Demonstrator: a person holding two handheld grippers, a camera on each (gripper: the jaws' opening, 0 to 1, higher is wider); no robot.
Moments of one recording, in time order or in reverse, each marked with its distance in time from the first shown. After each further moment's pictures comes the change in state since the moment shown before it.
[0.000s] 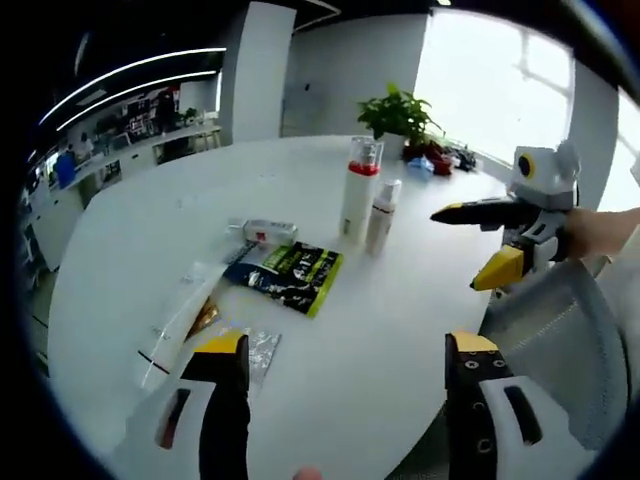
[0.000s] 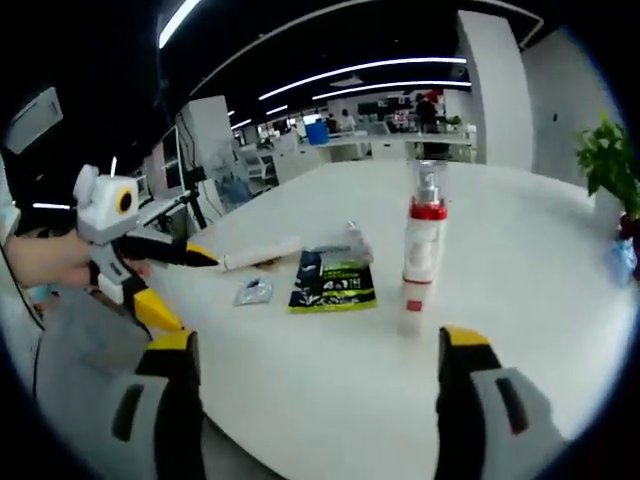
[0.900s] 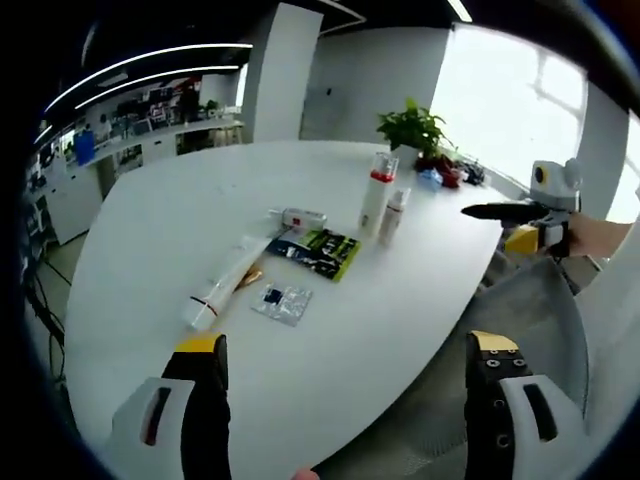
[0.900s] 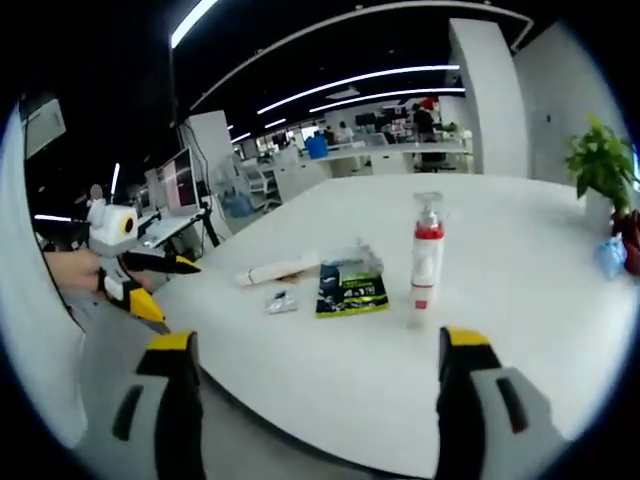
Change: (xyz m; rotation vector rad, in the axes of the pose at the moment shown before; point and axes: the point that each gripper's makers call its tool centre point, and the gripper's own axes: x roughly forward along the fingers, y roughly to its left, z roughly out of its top) left arm -0.079 0.021 -0.023 -0.084 -0.027 0.057; right arm -0.045 0.035 0.011 -0.003 -0.033 -0.018
